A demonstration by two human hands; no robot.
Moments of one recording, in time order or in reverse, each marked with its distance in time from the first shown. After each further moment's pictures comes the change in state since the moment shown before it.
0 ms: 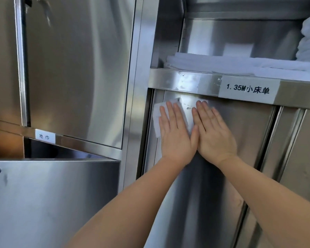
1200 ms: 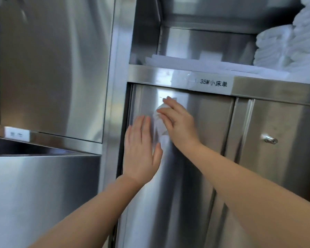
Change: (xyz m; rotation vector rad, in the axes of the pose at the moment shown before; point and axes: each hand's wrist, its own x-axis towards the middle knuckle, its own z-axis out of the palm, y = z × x) left_hand -0.076 -0.015 -0.057 -0.001 0.088 0.185; right_hand 0.018 -0.041 -0.062 0.771 0.003 0.337
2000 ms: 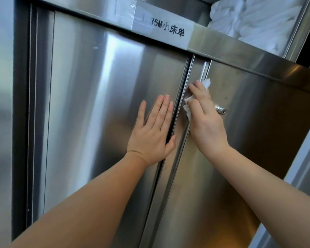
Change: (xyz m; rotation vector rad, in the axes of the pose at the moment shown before) left_hand -0.003 0.085 0.185 0.155 0.048 0.424; right_hand -0.087 0.110 -0.132 -0.688 -0.102 0.103
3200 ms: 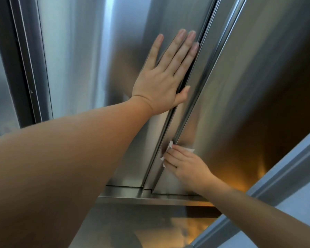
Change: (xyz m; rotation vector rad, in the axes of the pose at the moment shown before) left_hand -0.149 0.031 0.023 0.071 -0.067 0.076; right_hand -0.343 -0.029 0.129 -0.293 -0.666 -0.739
